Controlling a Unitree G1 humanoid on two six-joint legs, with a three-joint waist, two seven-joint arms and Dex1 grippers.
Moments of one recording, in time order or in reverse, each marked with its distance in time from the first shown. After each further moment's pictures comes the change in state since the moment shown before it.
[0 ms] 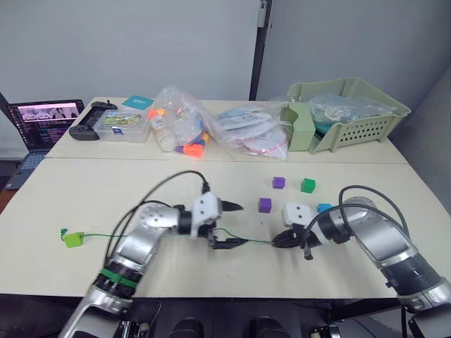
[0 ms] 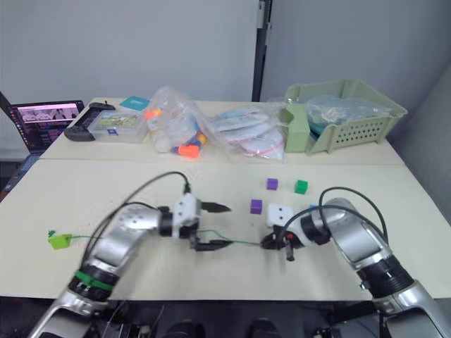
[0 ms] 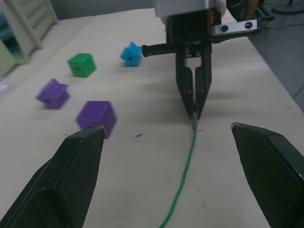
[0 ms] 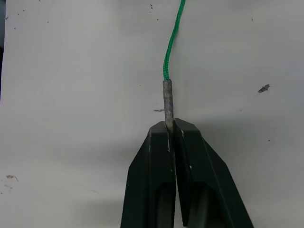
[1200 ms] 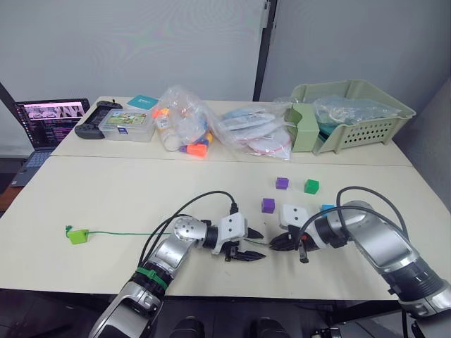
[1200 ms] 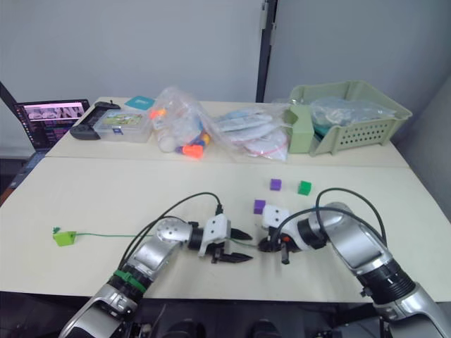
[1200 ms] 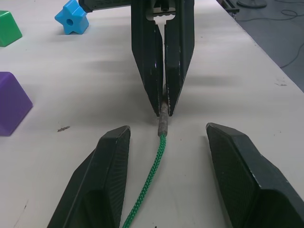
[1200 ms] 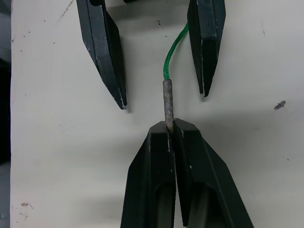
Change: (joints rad) left arm -0.052 -0.148 -0.094 0.231 0.134 -0.142 -0.045; right arm 0.016 -0.022 0.018 -0.084 0.038 0.112 -0.060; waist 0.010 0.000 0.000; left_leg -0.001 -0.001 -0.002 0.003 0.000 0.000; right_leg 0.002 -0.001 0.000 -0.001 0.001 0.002
